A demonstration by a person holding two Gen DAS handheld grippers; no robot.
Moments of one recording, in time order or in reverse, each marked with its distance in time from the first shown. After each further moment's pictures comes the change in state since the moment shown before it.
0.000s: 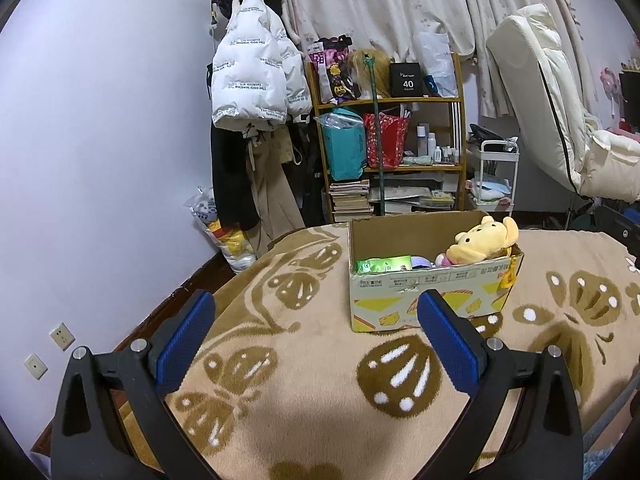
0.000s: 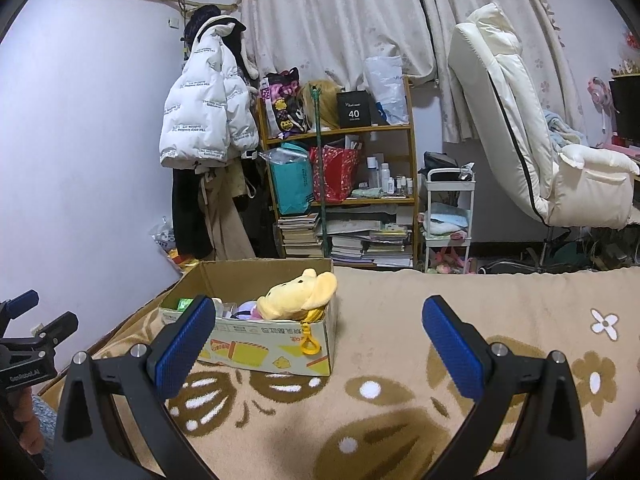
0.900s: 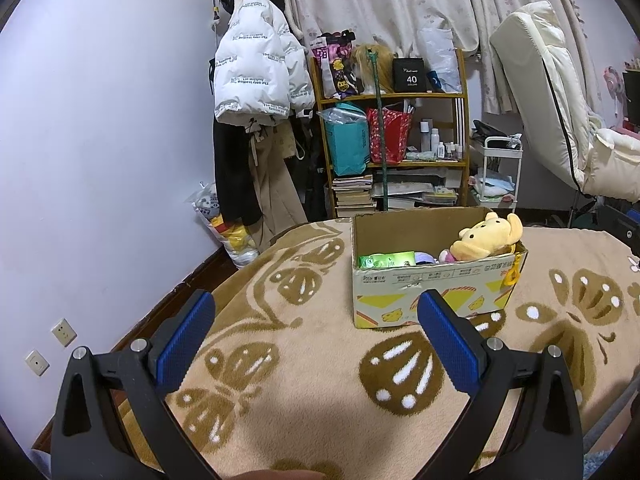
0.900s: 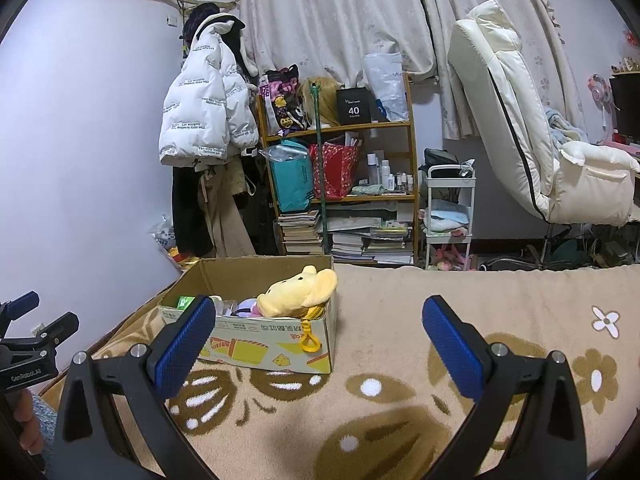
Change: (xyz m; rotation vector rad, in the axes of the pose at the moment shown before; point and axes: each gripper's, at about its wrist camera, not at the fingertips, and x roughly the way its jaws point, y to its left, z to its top) left arm 0.003 0.001 0.003 0.001 0.023 0.012; right arm 0.002 -0.002 -0.004 0.003 0.007 -0.002
